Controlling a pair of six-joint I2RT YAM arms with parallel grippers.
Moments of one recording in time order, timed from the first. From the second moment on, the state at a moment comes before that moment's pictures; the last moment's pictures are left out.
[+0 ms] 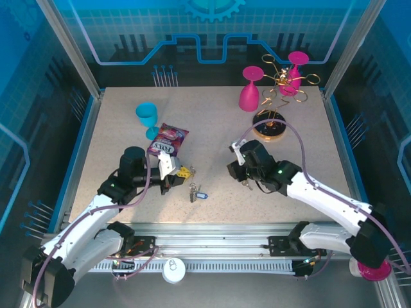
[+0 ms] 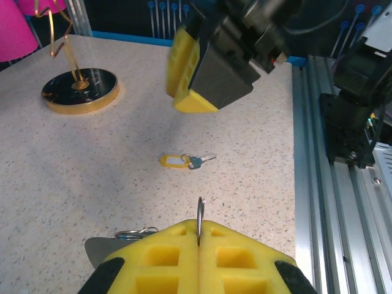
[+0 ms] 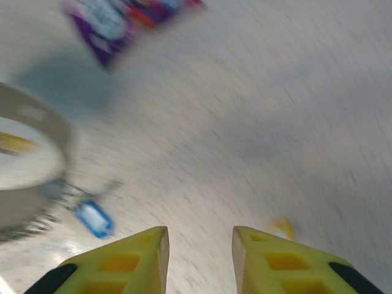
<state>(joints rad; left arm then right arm) -0.38 0.85 0.55 -0.15 0.79 0.32 0.73 1.18 0.87 -0.57 0.14 0.30</state>
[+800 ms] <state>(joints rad) -0.38 0.85 0.55 -0.16 0.70 0.20 0.61 1.56 1.02 -0.84 0.11 0.65</state>
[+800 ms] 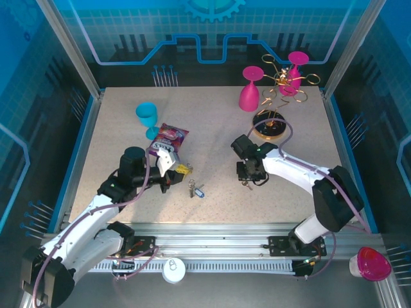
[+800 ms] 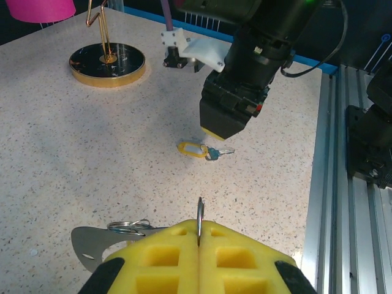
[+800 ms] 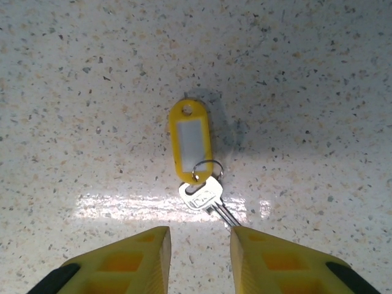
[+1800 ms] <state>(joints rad) -0.38 0.87 0.55 -0.15 0.70 0.18 0.59 1.81 1.13 -0.87 0.13 0.76</state>
